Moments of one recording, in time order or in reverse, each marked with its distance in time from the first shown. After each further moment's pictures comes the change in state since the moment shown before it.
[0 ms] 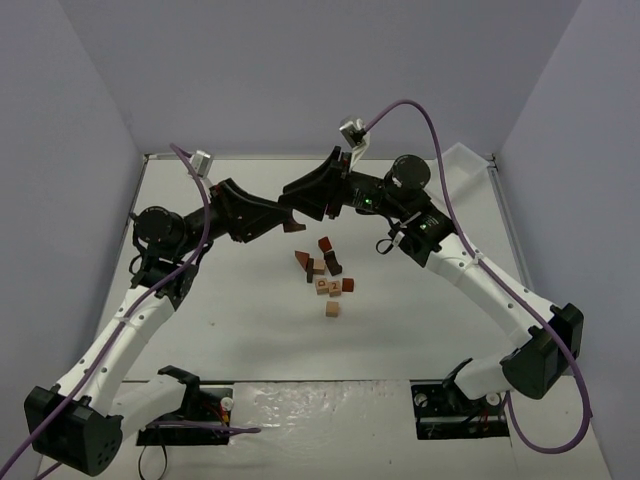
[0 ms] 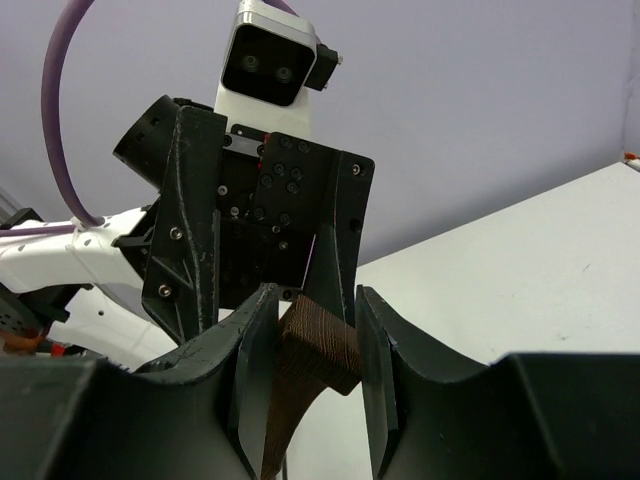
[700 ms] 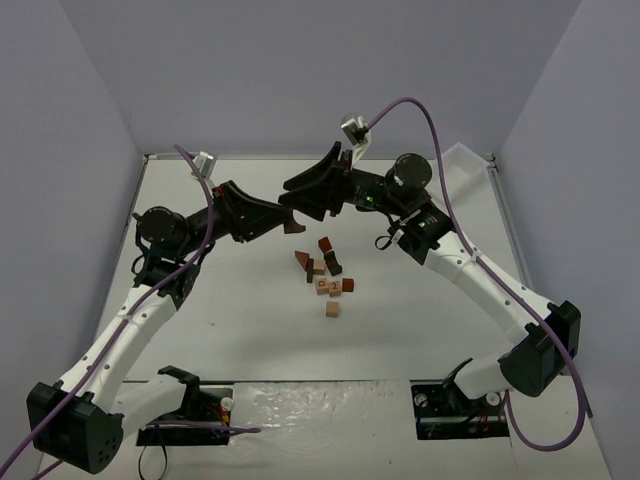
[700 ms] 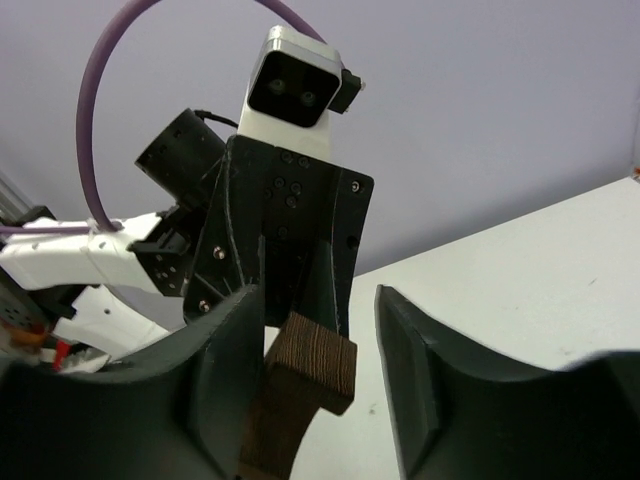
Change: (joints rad) left arm 0.000 0.014 -0.016 0.019 0.007 -0.013; right arm -0.016 0.015 0.002 0.062 -0.037 0.022
